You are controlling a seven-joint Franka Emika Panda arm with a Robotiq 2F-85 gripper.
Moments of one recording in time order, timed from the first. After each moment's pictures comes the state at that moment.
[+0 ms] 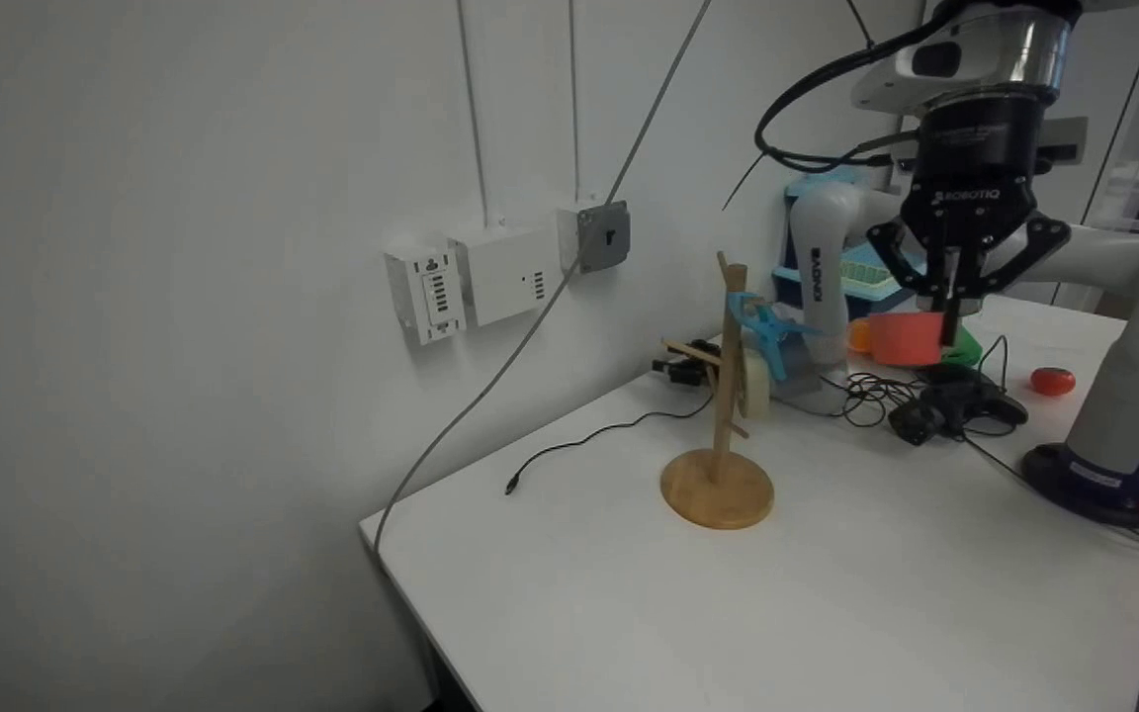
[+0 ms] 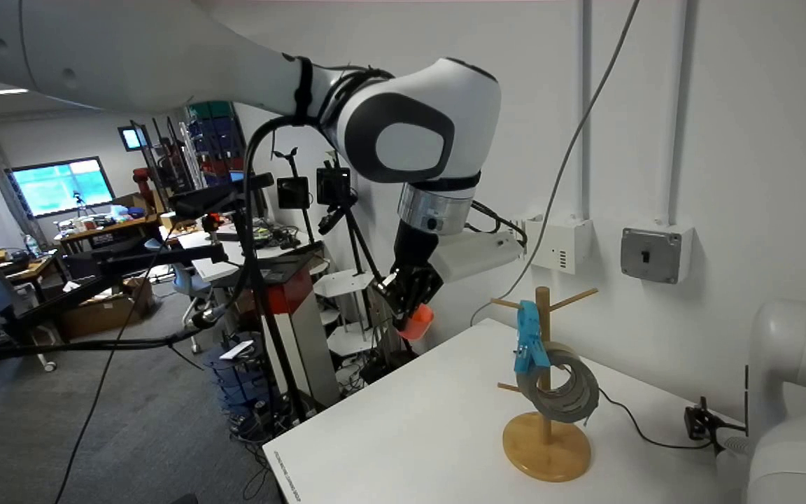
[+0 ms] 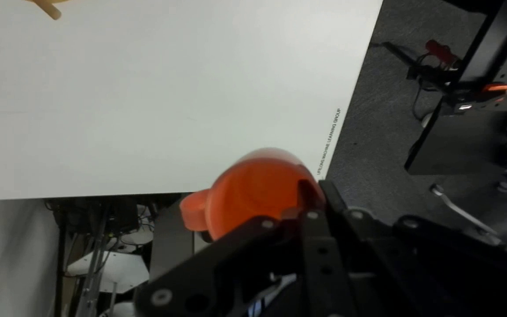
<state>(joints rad) -0.15 0.18 0.03 -1.81 0.32 1.75 -1.88</state>
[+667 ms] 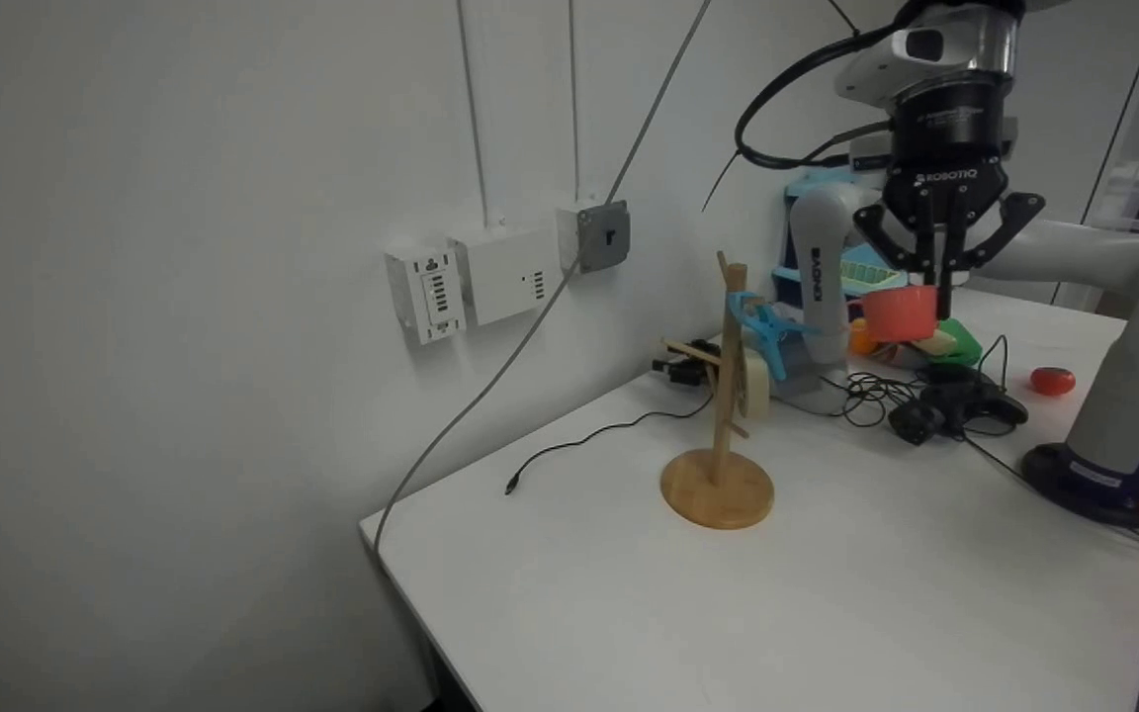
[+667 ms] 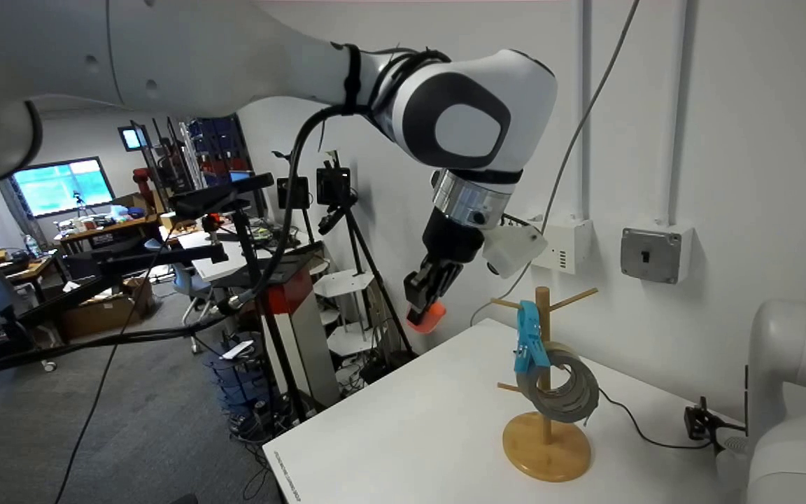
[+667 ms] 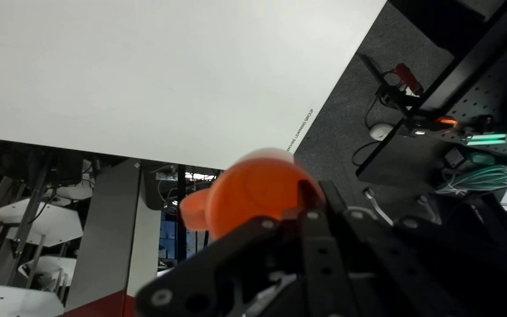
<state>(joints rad) -0.17 0.35 0.00 -1.56 0.33 1.54 -2.13</state>
